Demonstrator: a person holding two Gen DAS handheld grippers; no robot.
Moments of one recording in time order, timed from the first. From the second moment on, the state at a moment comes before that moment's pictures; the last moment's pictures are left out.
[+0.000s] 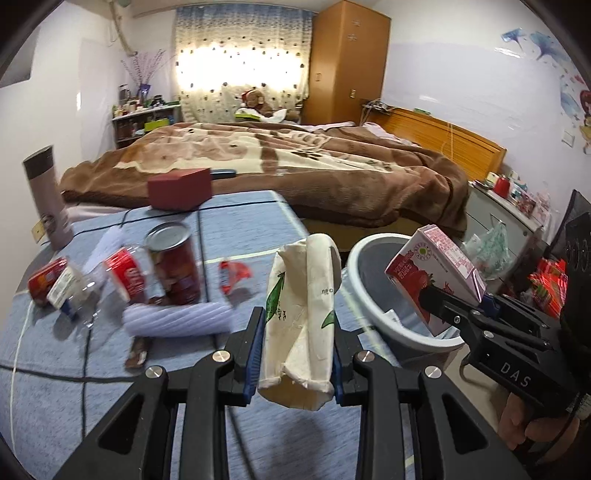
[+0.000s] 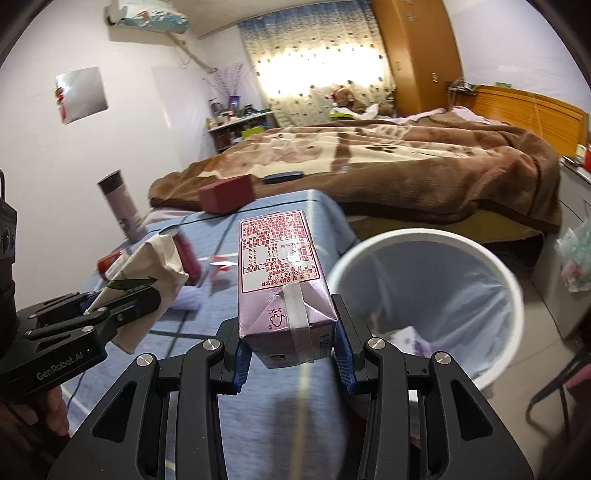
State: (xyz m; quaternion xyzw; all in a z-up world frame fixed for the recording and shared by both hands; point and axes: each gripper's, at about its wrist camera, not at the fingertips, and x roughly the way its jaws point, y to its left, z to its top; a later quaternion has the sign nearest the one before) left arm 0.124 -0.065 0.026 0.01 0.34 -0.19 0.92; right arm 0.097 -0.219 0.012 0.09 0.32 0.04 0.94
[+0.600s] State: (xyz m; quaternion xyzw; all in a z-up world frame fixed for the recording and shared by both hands) left arm 0.149 -0.168 0.013 0.04 0.36 -0.27 0.89; right arm 0.094 -0.288 0.002 0.10 0.34 -0.06 0.93
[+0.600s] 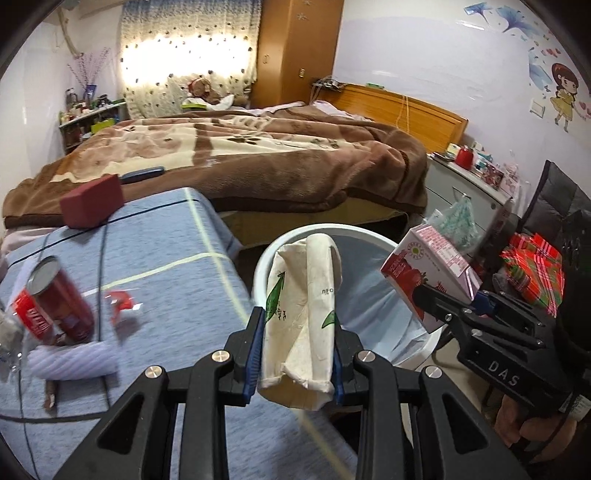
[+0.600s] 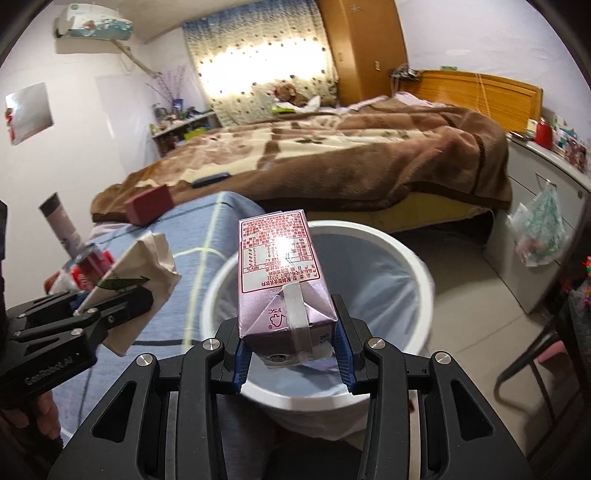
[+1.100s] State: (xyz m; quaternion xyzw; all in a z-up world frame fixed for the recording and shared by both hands) left arm 0.162 -0.203 -0.009 0.06 0.39 -0.28 0.88; right arm 0.105 -0.314 -0.021 0.09 0.38 -0.09 0.91
